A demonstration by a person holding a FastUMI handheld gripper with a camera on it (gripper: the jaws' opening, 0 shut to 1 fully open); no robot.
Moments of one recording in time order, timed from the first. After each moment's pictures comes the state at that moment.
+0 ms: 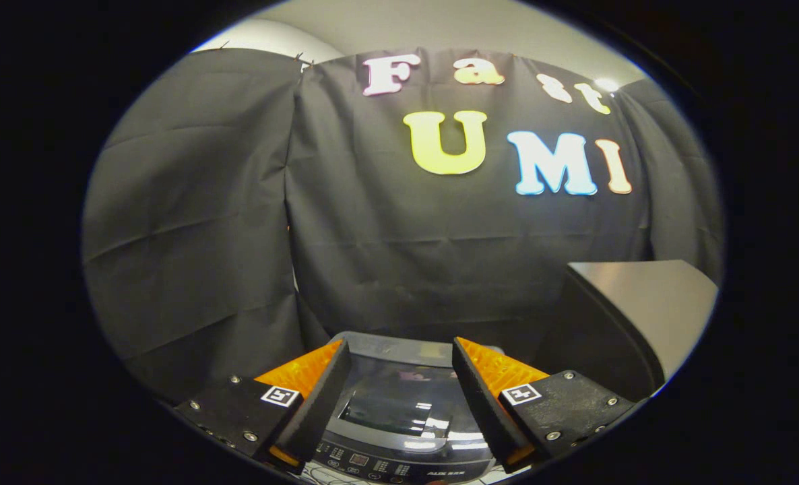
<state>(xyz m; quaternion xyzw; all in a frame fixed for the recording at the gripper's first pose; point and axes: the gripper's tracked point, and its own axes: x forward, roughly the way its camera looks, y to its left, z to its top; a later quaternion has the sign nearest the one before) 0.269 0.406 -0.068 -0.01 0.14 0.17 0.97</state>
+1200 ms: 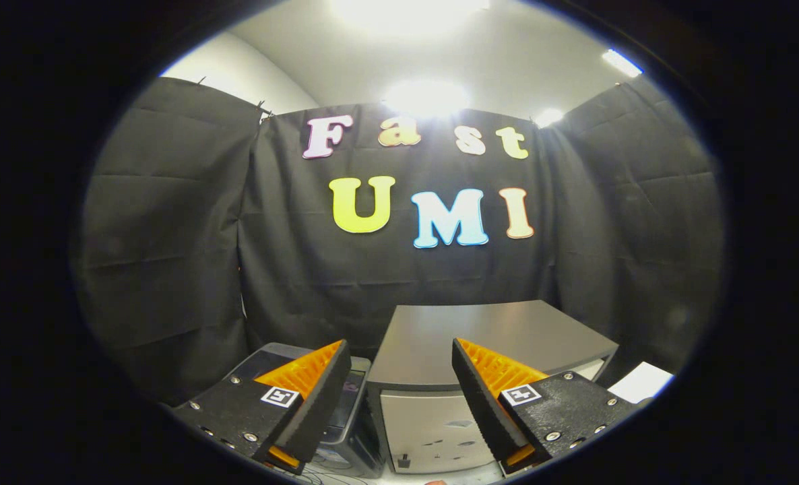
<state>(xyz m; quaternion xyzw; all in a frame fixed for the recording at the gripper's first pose) 0.137 0.126 0.032 -0.01 0.06 0.07 1.00</state>
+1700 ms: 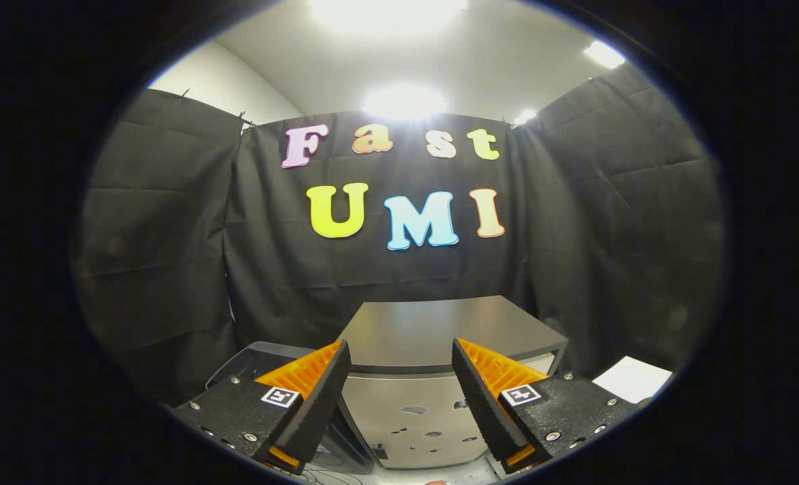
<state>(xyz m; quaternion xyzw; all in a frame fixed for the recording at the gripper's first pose) 0.101 0.051 0.037 0.00 0.06 0.05 1.00</state>
